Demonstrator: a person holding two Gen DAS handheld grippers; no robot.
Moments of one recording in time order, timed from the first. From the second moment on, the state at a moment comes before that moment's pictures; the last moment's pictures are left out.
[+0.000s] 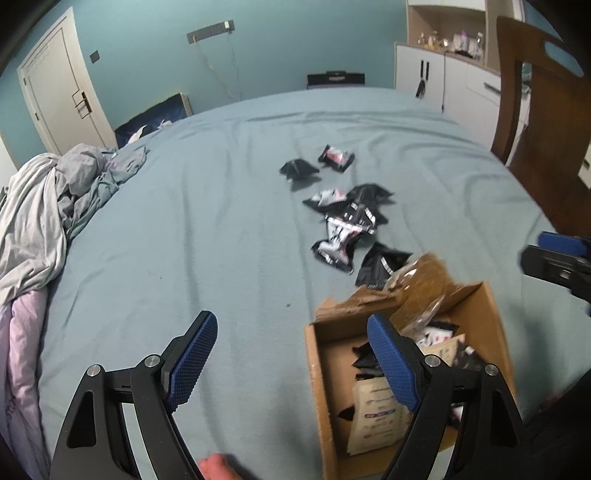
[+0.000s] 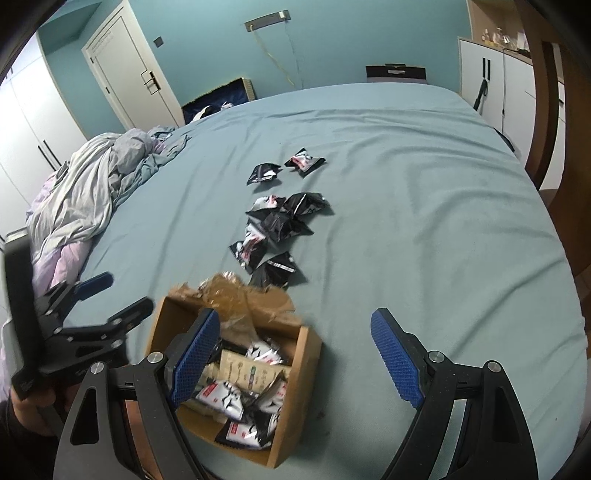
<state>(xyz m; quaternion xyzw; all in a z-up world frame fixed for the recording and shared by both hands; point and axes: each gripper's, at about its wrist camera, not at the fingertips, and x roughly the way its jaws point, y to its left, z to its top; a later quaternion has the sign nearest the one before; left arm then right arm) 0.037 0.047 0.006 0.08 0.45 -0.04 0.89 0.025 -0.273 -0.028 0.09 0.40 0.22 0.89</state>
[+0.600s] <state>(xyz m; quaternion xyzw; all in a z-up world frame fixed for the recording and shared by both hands) 0.057 0.043 -0.013 0.06 0.49 -0.05 0.87 0.096 -0.257 -0.037 0.07 0.42 0.21 0.88</state>
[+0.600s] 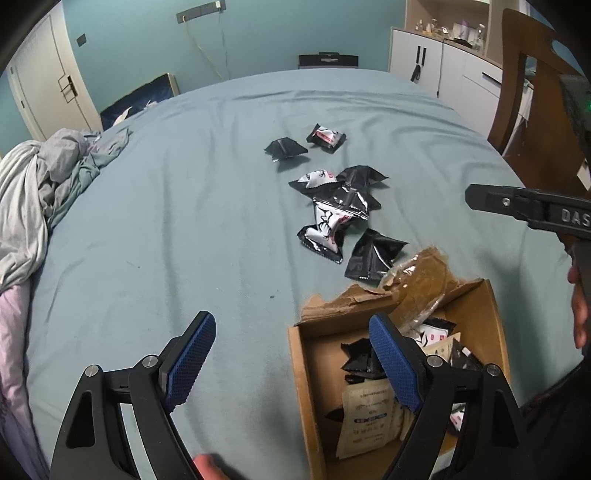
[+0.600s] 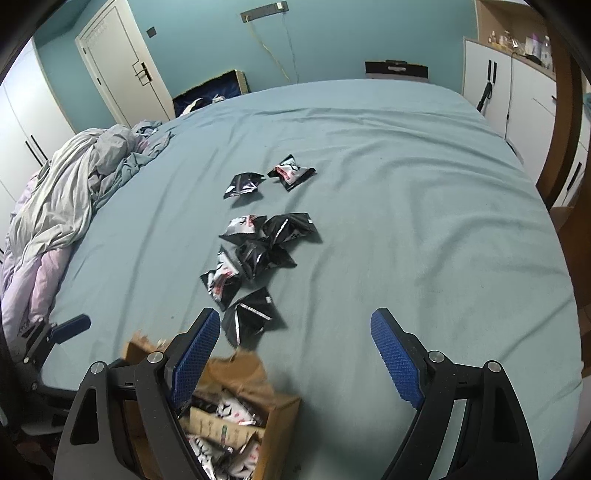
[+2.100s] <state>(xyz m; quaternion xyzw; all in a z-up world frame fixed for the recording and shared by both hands) 0.196 0.071 -0.066 -0.01 0.53 -0.13 0.83 0.198 -0.207 -0.075 0.08 0.53 0.32 0.78</state>
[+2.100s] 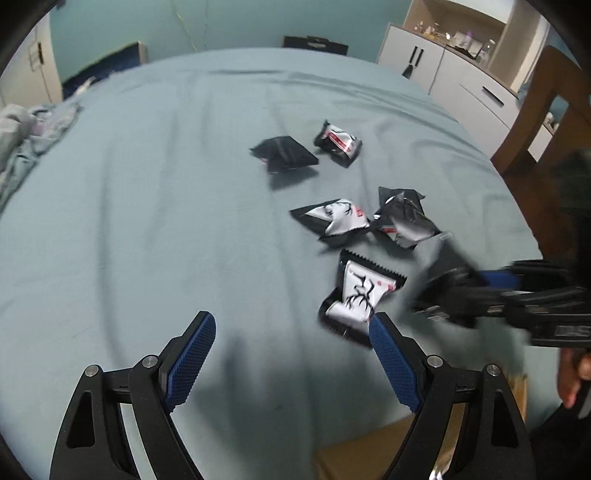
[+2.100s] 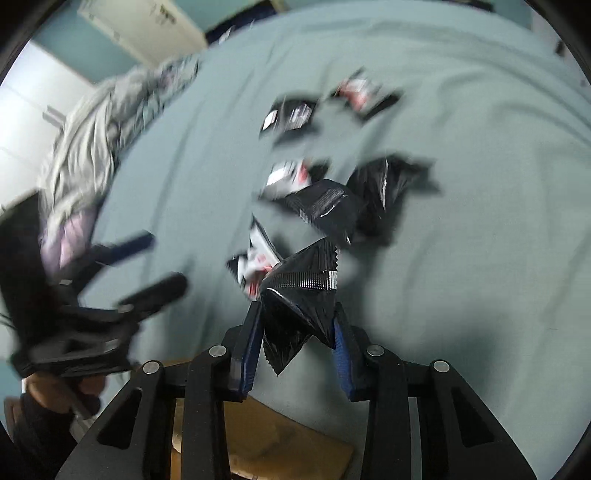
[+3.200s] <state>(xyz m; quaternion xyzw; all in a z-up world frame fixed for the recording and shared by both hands) 0.122 0.070 -0.018 -0.02 0.51 -0.06 0.86 0.023 -0.278 -0.058 0.18 0.41 0.33 0.83</state>
